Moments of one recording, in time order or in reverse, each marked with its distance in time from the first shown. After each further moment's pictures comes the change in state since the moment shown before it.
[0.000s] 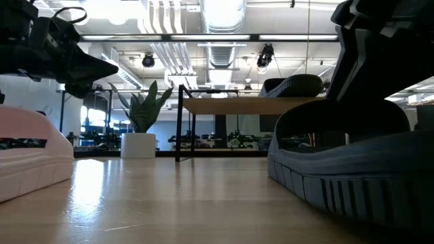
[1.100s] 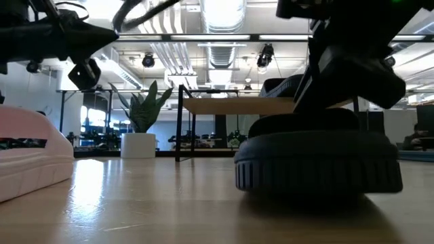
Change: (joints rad) left arm -0.008 0.132 0.055 0.246 0.130 -0.422; right arm -0.081 -0.001 -0.057 -0.005 0.166 -0.026
